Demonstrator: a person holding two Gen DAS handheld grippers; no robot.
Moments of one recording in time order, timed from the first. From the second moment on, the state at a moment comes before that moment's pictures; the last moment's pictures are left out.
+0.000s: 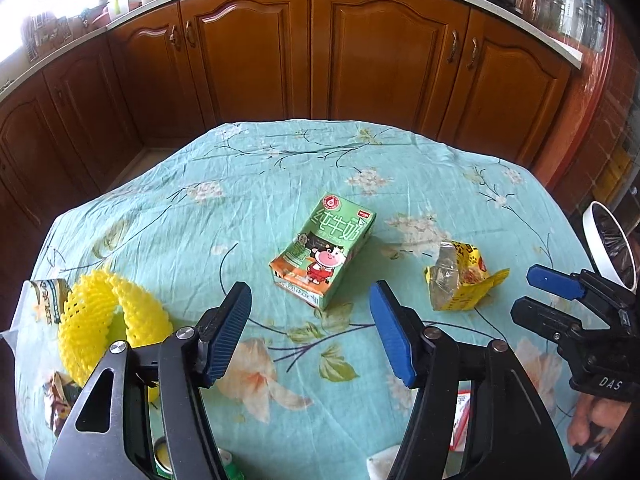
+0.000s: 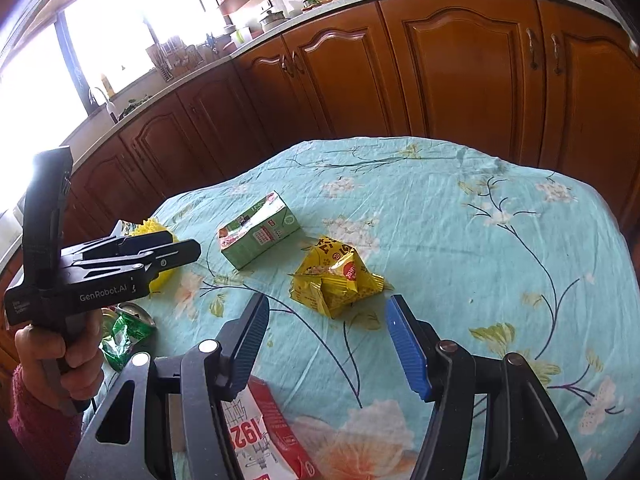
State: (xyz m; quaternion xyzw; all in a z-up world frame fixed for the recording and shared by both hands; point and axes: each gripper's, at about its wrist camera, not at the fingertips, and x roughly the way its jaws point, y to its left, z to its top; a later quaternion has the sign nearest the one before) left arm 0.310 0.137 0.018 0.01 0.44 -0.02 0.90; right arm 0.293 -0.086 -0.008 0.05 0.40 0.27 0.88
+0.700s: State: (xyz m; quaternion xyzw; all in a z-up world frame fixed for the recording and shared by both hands) left arm 0.358 0.128 -0.021 0.04 0.47 -0.02 0.88; right arm 0.318 -0.062 -0.022 0.01 0.41 0.27 0.87
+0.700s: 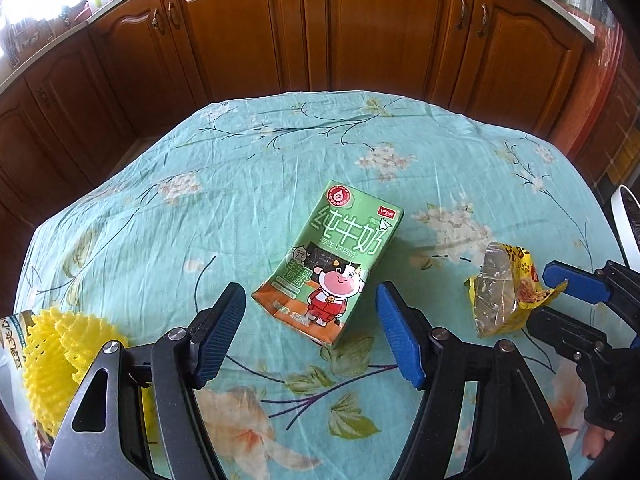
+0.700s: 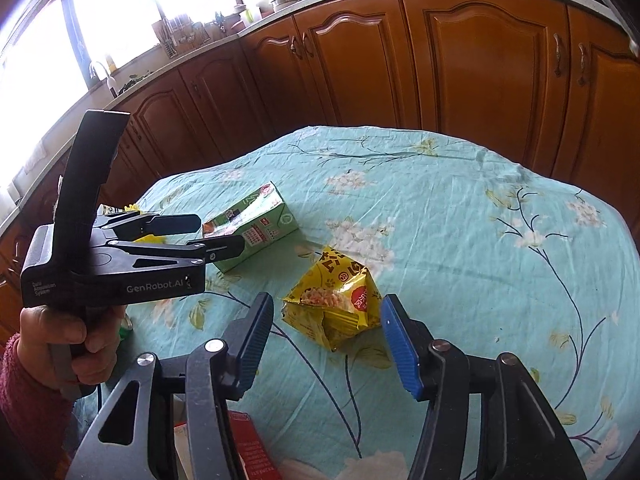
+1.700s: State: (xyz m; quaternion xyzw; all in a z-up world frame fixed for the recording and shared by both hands) left arm 0.277 0.052 0.030 0.01 0.41 -0.12 0.90; right arm 0.250 -0.151 0.004 0.08 0.38 0.24 0.89
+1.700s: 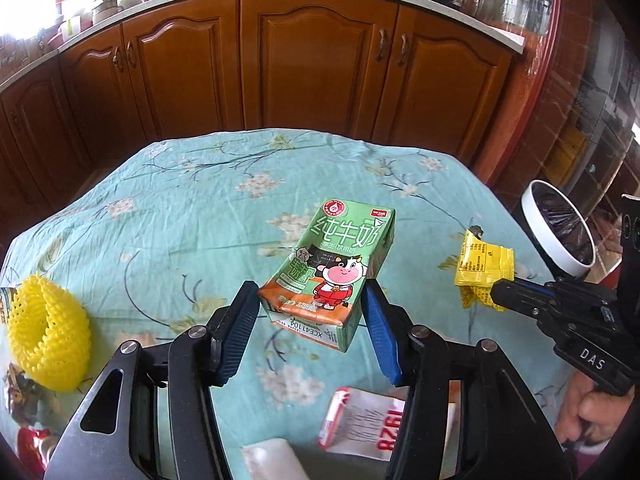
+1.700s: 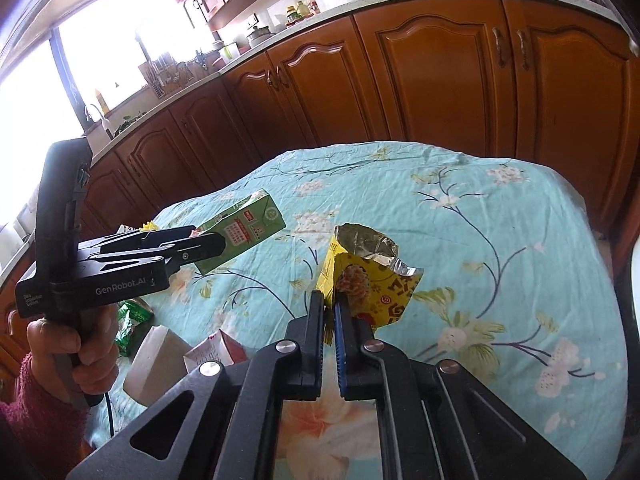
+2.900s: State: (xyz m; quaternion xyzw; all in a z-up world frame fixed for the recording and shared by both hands) left arm 0.214 -0.146 0.032 0.05 0.41 -0.23 0.88; right arm 0.151 -0.337 0.022 0.16 0.33 0.11 0.92
